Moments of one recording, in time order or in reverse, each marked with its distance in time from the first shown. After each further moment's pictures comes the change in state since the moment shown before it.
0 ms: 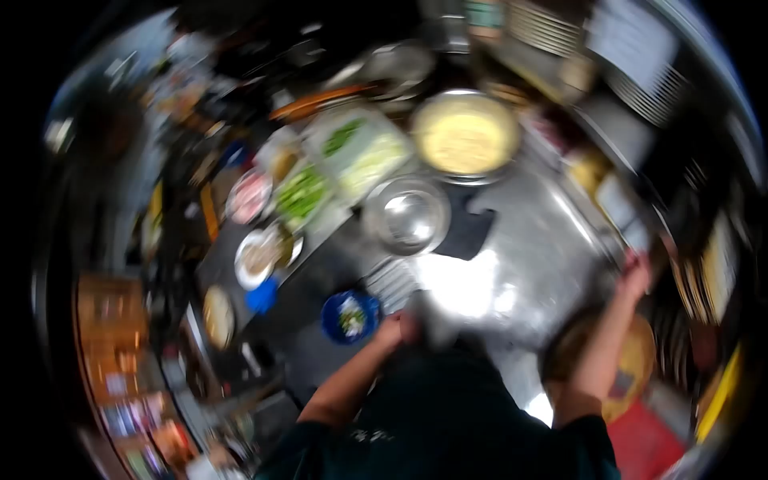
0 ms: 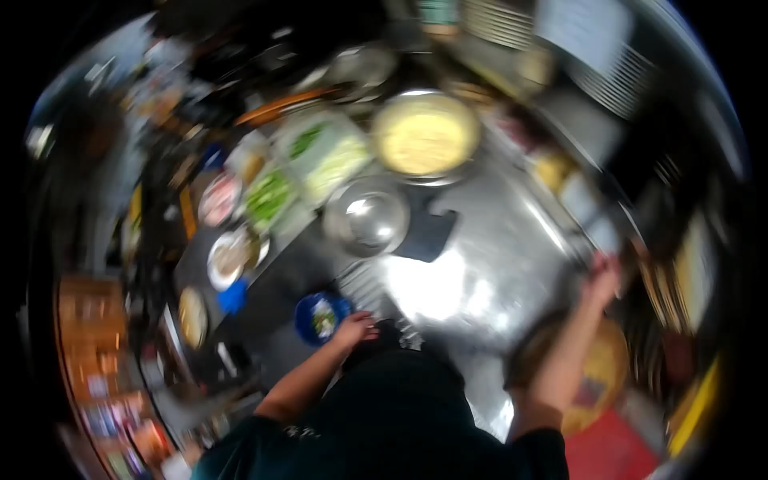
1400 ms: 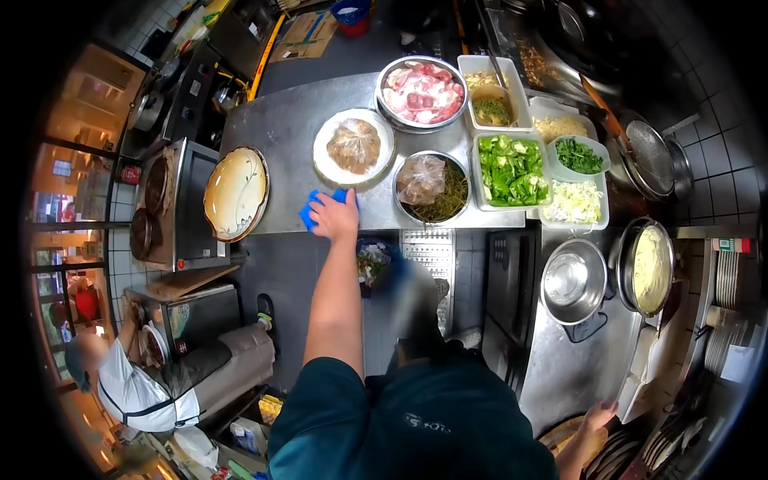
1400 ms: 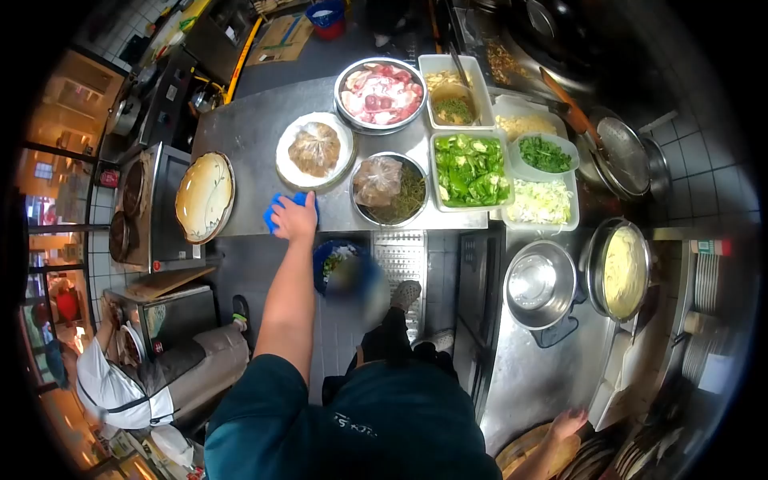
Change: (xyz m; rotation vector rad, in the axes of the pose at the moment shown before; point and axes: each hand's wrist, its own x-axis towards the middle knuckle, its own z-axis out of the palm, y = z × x) left_hand 0.013 0.106 -0.494 0.394 1.561 -0.229; right_hand -0.257 0.056 0.056 -2.073 -0.241 -0.768
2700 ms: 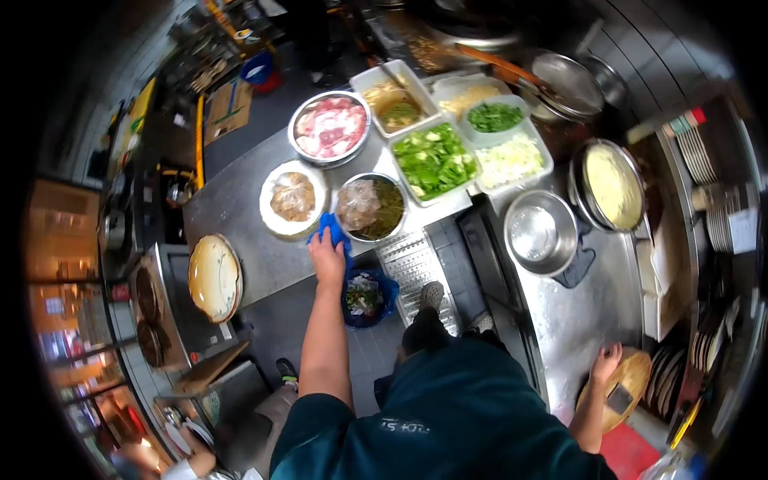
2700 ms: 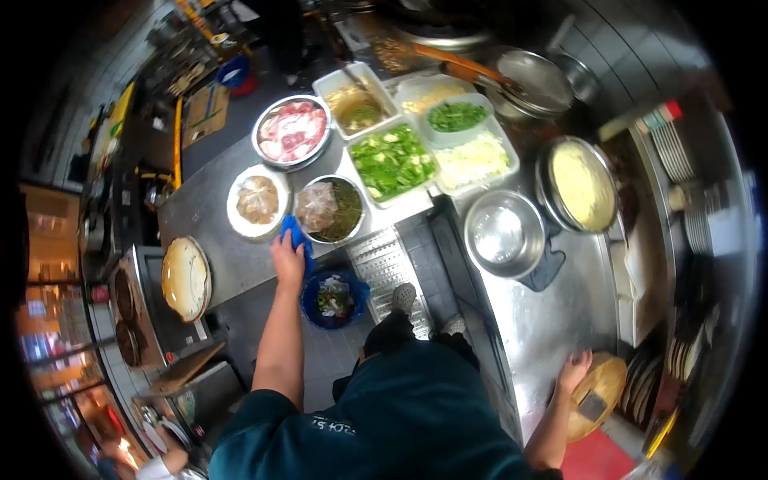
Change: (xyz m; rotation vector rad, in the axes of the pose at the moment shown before) left_hand -0.037 -0.002 0.004 -0.225 -0.172 0.848; right_hand -0.092 -0.034 0.013 0.300 -0.015 0.081
